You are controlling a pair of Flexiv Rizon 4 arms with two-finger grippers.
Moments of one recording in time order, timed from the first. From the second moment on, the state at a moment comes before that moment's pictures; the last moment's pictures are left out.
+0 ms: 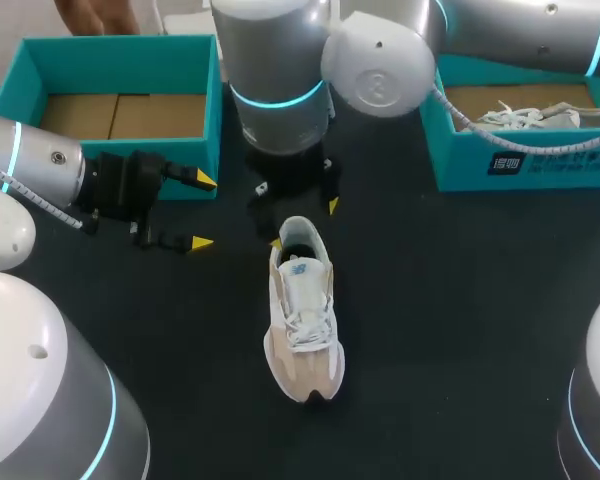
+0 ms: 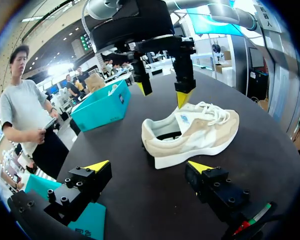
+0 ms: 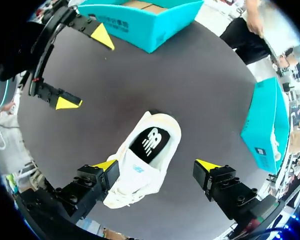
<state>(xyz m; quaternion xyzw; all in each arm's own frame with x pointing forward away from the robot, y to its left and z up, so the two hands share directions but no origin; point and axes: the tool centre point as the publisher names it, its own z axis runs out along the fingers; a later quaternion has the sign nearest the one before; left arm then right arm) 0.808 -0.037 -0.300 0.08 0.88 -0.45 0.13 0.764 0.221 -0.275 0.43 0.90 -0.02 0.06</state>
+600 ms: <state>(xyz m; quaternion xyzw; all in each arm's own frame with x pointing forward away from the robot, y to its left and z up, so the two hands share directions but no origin) 0.808 -0.037 -0.300 0.08 0.88 -0.45 0.13 0.791 0.210 -0.287 0.25 0.96 -0.05 0.11</state>
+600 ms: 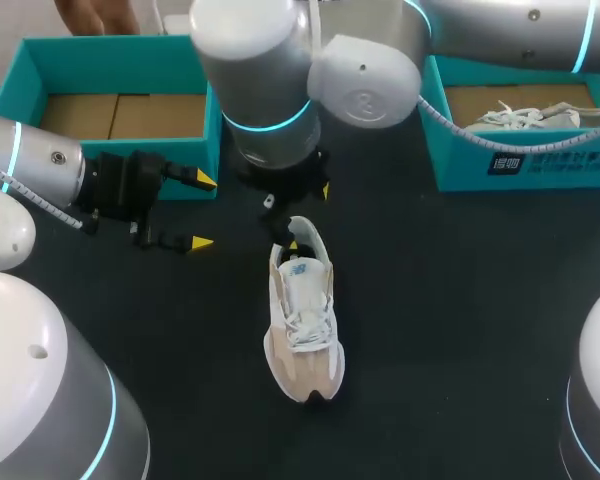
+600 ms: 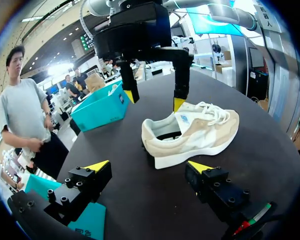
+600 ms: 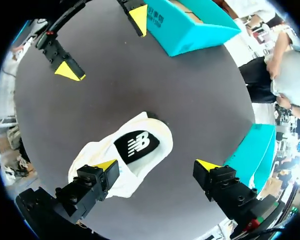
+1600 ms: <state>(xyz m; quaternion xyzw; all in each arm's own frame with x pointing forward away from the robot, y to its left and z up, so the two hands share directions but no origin) 0.808 -0.037 -0.300 0.08 0.88 -0.45 0.13 0.833 0.209 -0.363 0.05 0.99 -0.05 0.09</state>
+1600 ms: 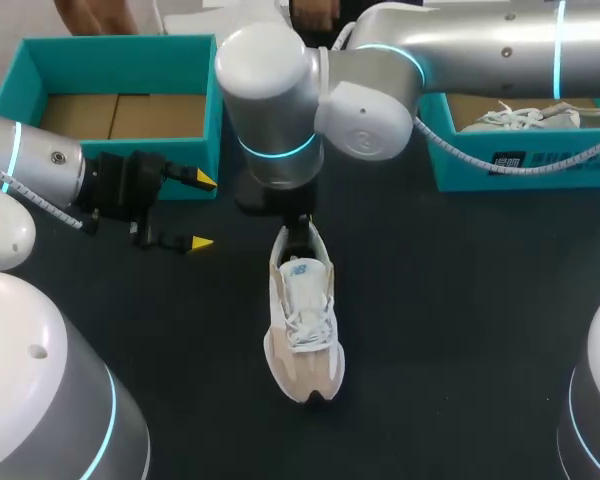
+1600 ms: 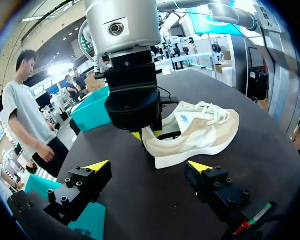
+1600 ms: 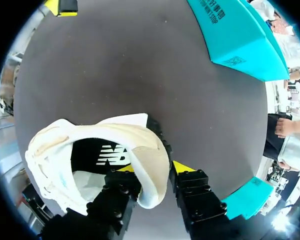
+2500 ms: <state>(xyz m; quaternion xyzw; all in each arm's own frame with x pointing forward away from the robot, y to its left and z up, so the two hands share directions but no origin) 0.808 -0.037 -0.300 0.08 0.88 -0.45 0.13 0.837 0.190 -0.215 0.10 0.99 -0.09 0.10</state>
